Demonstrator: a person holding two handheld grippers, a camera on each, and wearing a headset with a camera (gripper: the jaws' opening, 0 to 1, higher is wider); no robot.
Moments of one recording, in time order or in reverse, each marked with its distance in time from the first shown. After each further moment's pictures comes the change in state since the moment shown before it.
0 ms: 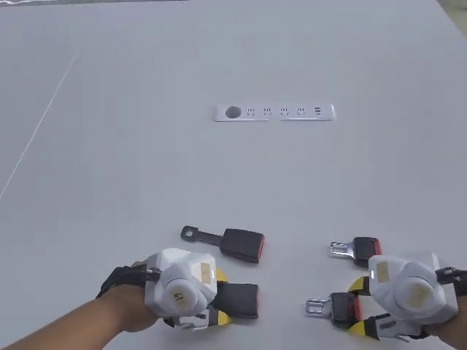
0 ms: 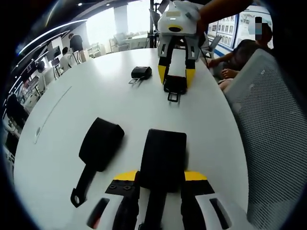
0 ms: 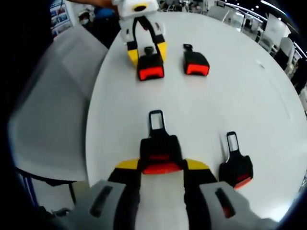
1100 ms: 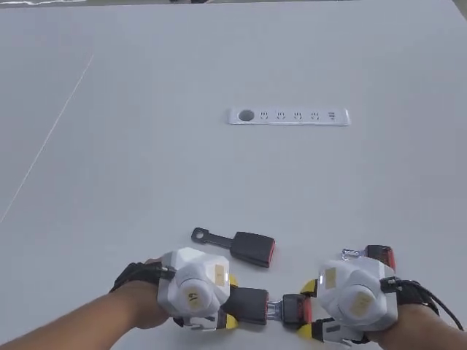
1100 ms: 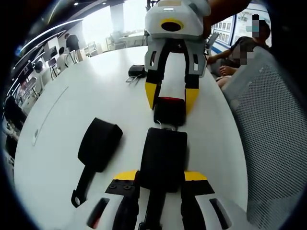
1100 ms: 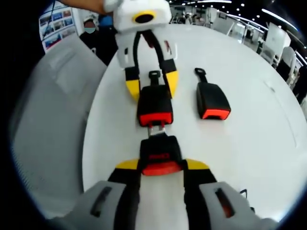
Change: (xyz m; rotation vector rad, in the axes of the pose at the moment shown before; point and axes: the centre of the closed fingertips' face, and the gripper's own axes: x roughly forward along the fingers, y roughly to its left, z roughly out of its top) left arm -0.001 0.001 -0.003 0.014 0.024 -0.020; right arm 0.039 0.008 0.081 -0.022 -0.123 0.003
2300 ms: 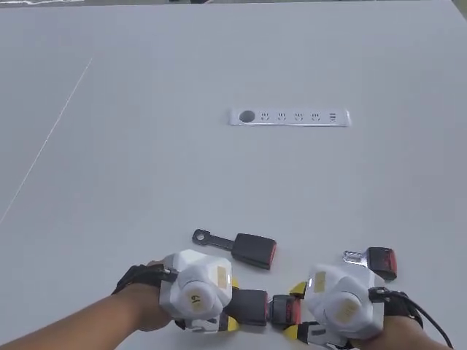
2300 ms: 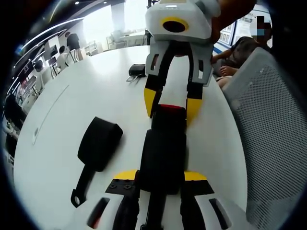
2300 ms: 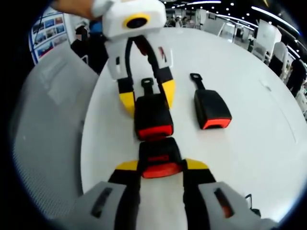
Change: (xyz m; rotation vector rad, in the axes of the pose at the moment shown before) left arm 0.003 0.000 0.000 -0.011 0.006 -0.002; right arm 0.014 0.001 0.017 0.056 -0.039 -0.054
